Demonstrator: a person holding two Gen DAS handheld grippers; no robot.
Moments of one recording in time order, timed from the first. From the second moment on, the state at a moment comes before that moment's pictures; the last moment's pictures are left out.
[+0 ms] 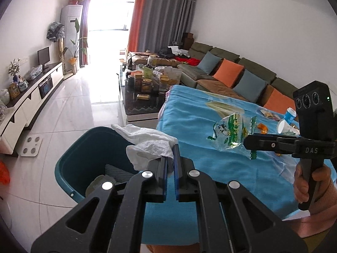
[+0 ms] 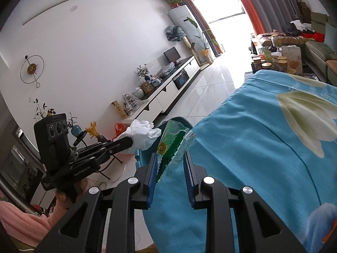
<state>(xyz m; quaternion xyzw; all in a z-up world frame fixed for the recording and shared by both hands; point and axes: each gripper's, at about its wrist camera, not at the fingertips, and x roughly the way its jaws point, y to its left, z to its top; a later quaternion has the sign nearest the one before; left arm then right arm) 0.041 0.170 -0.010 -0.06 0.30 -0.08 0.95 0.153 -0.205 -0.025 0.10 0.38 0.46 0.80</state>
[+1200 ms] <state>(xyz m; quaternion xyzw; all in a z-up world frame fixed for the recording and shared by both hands) 0.065 0.229 -0.046 -0.11 0.34 -0.03 0.93 0.189 -0.105 -0.036 0.06 0.42 0.50 0.76</state>
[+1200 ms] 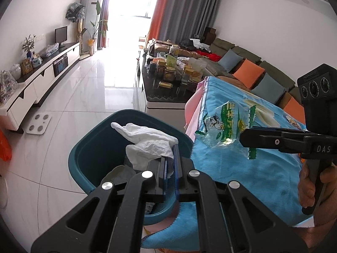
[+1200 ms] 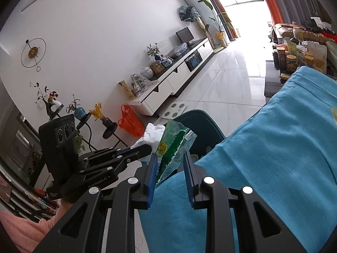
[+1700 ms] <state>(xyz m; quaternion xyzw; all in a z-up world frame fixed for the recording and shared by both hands) 0.081 0.242 -0.068 -0.14 0.37 -0.01 0.92 0.202 -0.067 -0.050 0.03 0.45 0.48 0.75</state>
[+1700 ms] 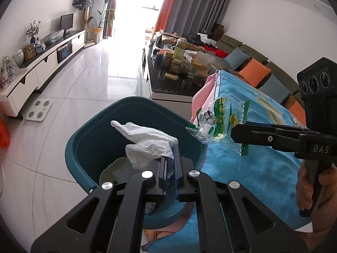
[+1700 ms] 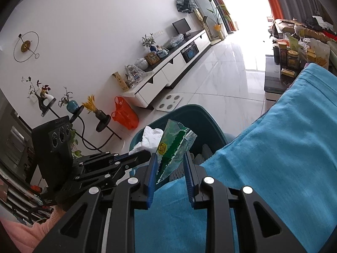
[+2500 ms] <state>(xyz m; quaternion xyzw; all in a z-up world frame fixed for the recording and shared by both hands) 0.101 0.248 -0.098 -0.16 0.40 0.01 0.90 0.220 -0.030 -0.072 0.02 0.49 0.45 0.75</state>
